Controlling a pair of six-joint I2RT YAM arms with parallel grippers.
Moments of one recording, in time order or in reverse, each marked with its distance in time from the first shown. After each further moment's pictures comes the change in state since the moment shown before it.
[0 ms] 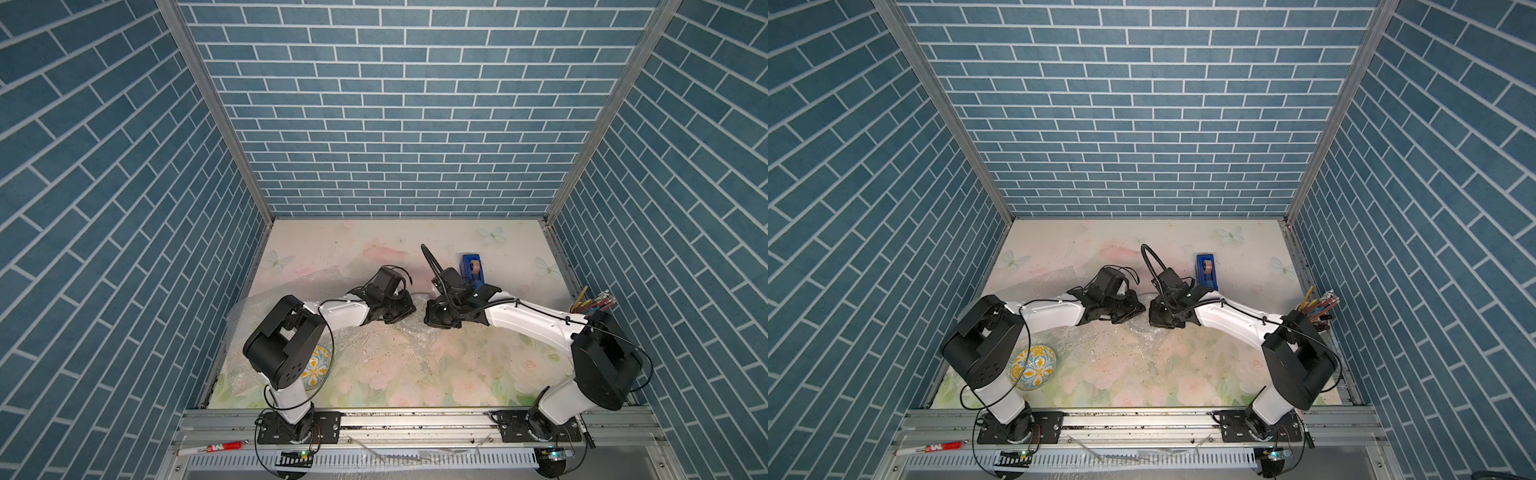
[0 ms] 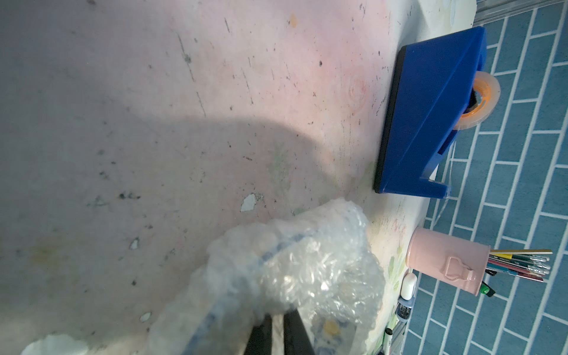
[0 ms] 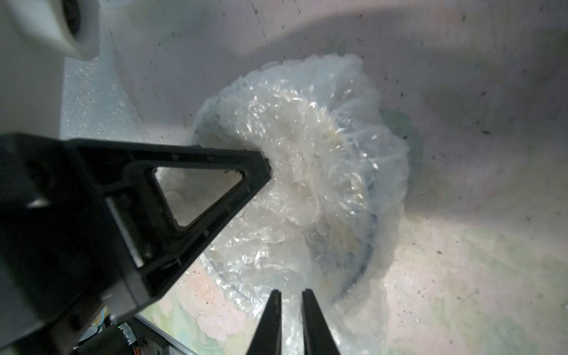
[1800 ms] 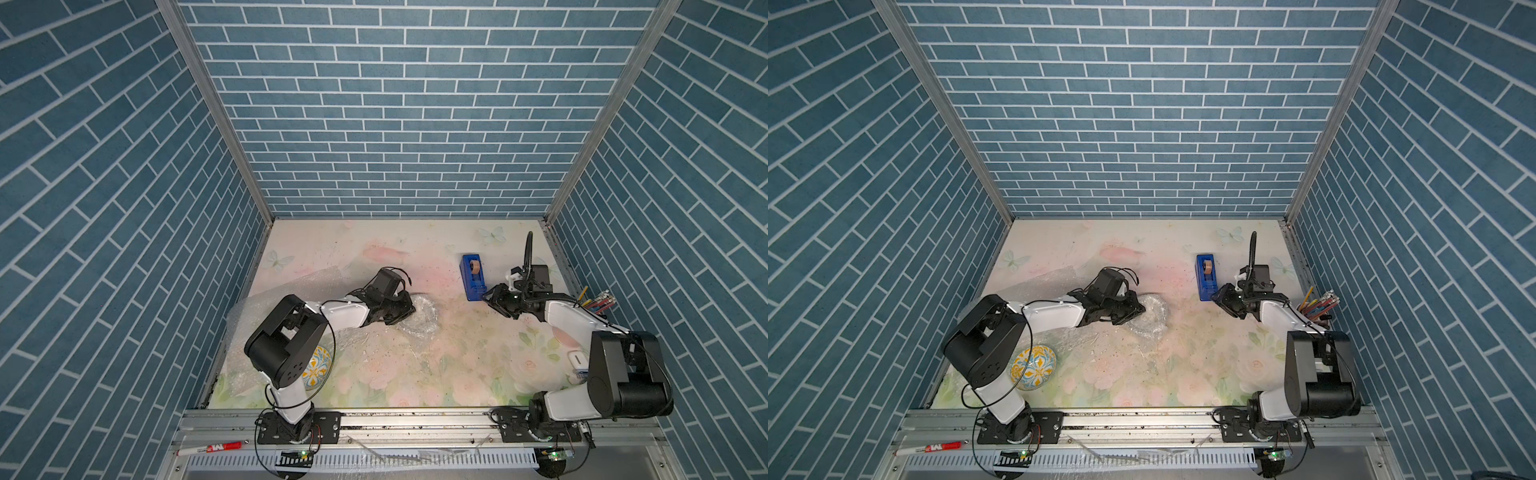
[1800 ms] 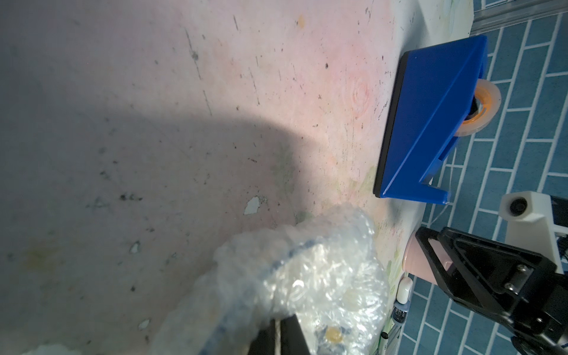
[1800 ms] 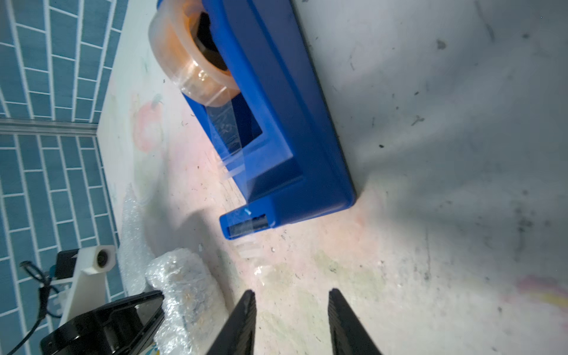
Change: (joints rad) left arm 0.000 0.011 -0.021 0.045 0.001 -0.029; right arm -0.752 -0.143 -0.319 0.294 -0.350 -0.209
